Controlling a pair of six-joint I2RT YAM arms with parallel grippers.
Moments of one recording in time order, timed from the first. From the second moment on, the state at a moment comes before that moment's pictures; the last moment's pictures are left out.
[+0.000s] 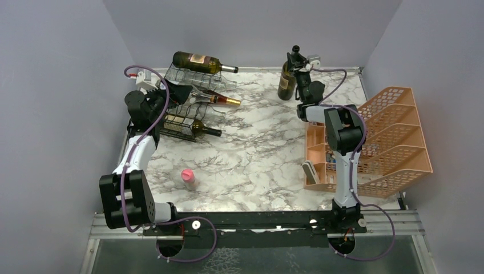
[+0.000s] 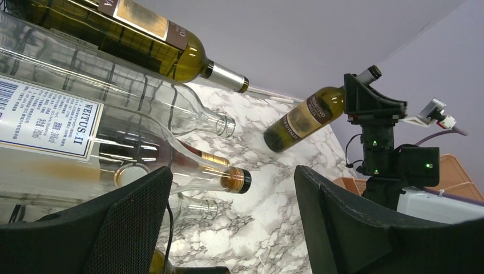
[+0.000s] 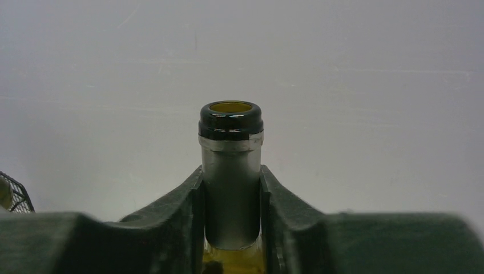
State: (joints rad) left arm 0.16 1.34 0.83 0.53 0.60 -0.67; right arm 0.22 2.26 1.42 1.40 -0.04 -0.01
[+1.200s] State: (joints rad) left arm 0.16 1.24 0.83 0.54 0.60 -0.63; right arm 0.55 1.47 0.84 0.36 -0.17 0.47
